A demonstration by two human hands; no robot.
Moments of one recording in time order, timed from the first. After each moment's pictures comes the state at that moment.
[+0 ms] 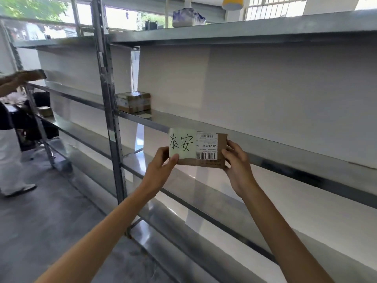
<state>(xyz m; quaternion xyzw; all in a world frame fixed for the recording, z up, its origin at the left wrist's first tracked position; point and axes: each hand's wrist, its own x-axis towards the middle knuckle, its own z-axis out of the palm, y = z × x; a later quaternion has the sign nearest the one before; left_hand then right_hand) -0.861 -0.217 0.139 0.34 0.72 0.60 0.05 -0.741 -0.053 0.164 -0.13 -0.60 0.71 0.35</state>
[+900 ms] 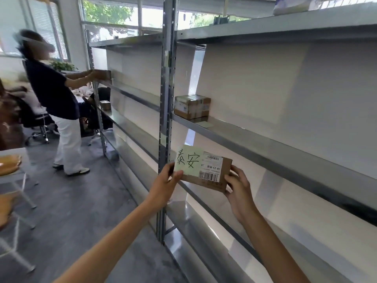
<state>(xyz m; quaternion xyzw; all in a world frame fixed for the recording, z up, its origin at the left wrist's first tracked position) -1.057 -0.309 0.088 0.24 0.76 0.60 0.01 -0.969 -0.128 0.105 -0.12 -0.59 0.77 0.22</state>
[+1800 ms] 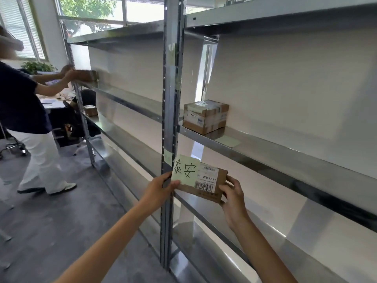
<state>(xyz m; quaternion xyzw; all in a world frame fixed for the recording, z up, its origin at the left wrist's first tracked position) -1.308 -0.326 0.065 0.28 0.80 0.53 0.05 -1.198 -0.148 0.072 -0.19 -0.58 0.76 0.22</state>
